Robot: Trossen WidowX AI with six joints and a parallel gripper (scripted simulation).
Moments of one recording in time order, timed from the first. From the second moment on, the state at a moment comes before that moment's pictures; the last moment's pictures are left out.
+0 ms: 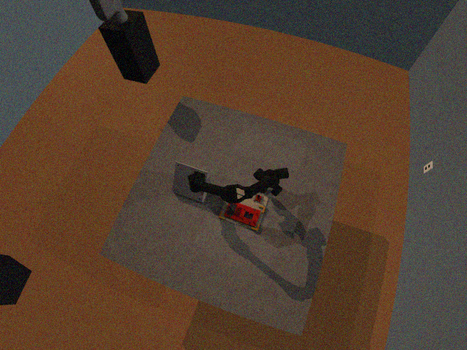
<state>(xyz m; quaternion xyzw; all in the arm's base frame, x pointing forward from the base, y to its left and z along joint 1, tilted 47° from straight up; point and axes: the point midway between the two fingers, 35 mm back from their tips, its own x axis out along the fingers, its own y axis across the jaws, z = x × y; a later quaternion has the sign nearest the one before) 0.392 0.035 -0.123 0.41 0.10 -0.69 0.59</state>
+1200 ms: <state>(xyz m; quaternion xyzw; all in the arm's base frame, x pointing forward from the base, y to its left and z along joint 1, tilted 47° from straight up) 0.390 0.012 -0.145 0.41 0.10 -0.69 0.59</state>
